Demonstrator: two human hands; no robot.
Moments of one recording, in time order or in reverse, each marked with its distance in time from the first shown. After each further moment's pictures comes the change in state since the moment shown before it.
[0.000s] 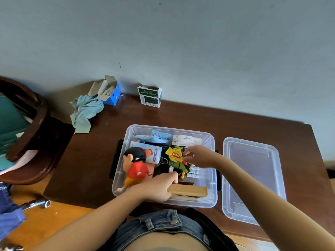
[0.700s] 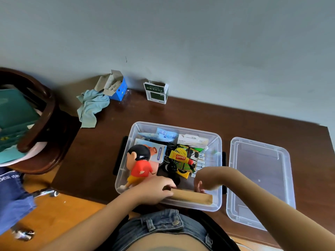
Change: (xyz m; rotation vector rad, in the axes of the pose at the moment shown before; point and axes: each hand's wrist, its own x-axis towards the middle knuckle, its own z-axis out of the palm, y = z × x) left_hand -0.016 -0.012 0.001 -0.082 0.007 -0.108; right_hand -0.014 0.012 0.026 -0.404 -0.540 -0.116
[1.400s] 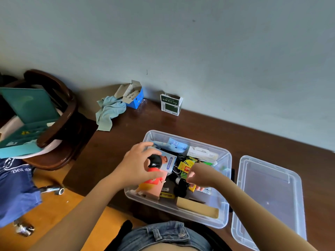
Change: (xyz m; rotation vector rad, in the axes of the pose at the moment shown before) left_hand -0.055 -0.025 -0.067 0.013 0.608 -0.058; right_hand 0.028 -0.018 -0.026 0.402 0.399 0.074
